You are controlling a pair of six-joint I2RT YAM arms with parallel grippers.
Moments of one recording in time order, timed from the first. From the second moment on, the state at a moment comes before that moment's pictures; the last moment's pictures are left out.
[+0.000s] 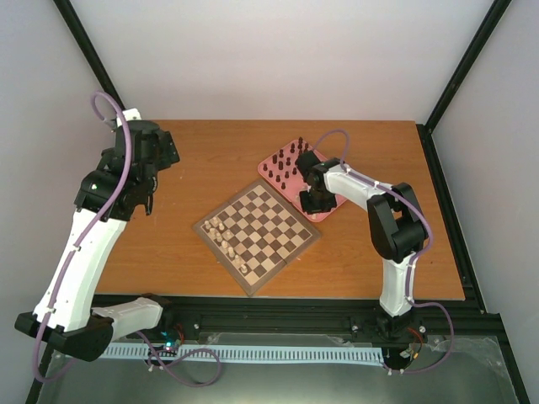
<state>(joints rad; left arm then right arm) -0.37 1.15 1.58 -0.98 -0.66 -0.42 0.50 1.97 1.44 -0.89 0.06 0.33</state>
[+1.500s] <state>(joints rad) -0.37 1.13 1.54 -0.99 -0.65 -0.43 0.80 1.89 1.71 -1.05 0.06 0.38</state>
